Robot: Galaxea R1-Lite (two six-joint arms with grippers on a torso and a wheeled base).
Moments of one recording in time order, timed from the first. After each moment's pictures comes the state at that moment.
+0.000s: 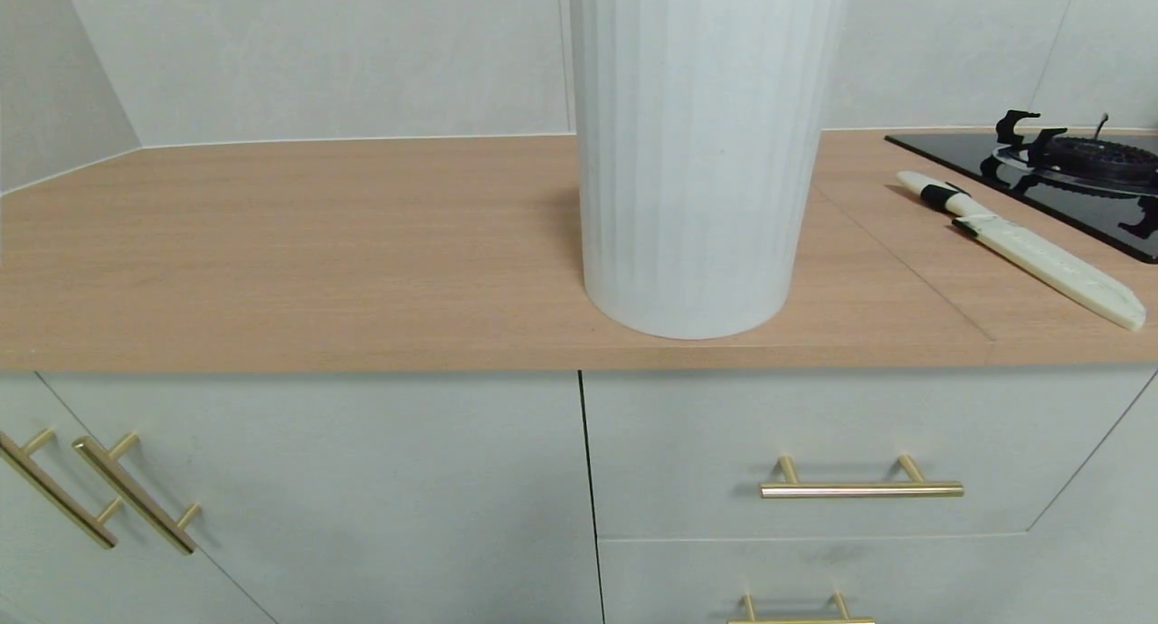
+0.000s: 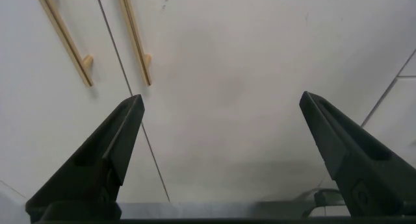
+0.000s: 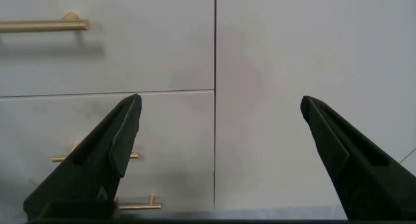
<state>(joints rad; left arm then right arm) 0.00 0.00 0.00 0.00 -0.01 0.00 0.00 0.00 0.00 0.00 -0.04 0.00</state>
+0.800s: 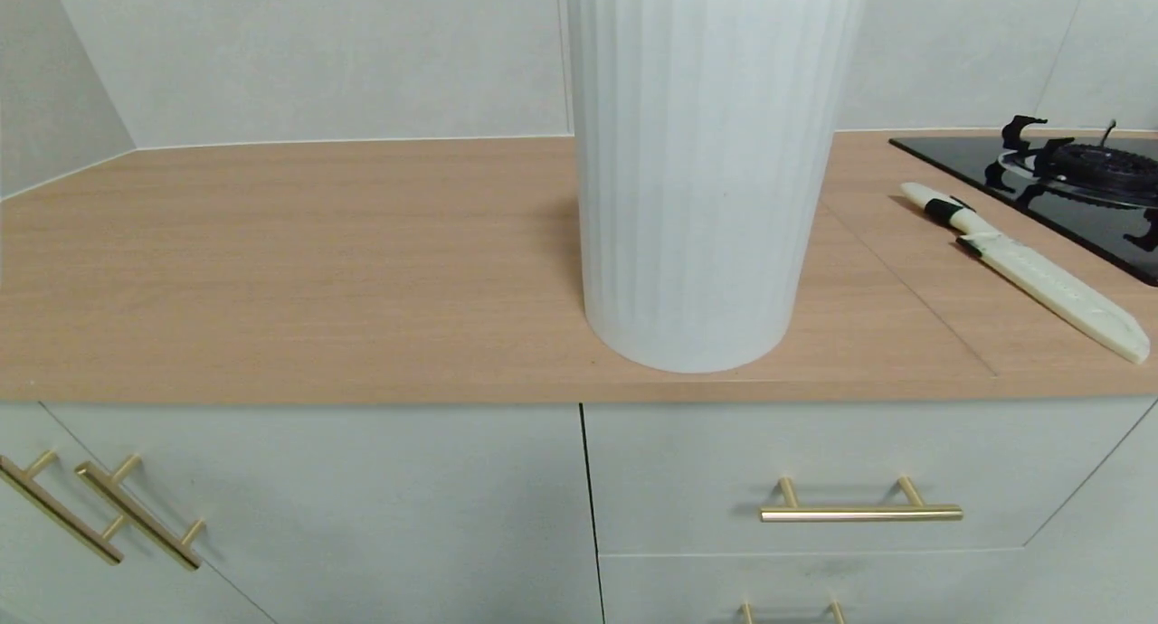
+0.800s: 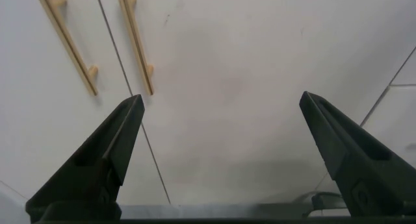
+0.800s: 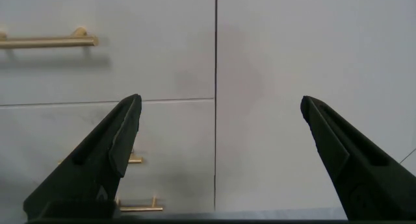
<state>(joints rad) 0.00 0.00 0.00 0.00 -0.01 0.01 0.00 0.00 0.00 0.00 -0.04 0.00</state>
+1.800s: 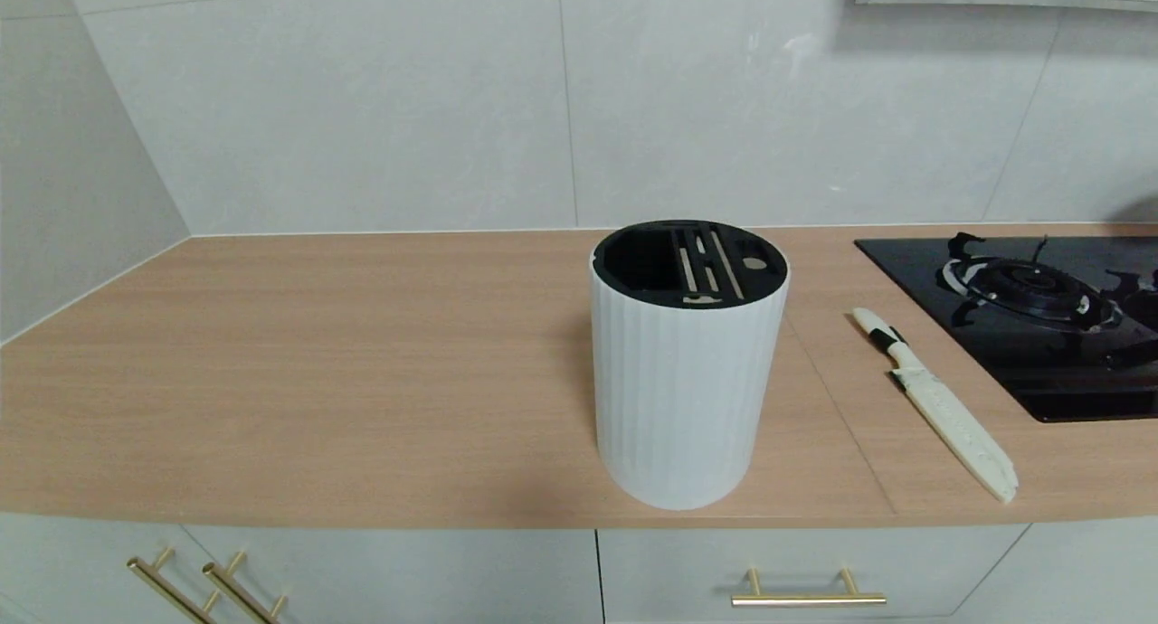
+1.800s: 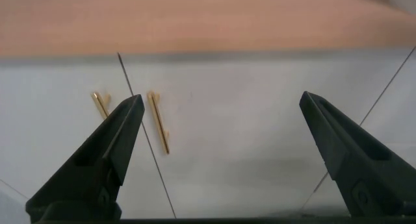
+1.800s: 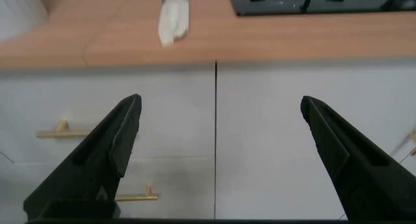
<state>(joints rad) 0.00 0.00 0.00 0.00 -0.01 0.01 0.00 0.00 0.00 0.00 -0.04 0.00</state>
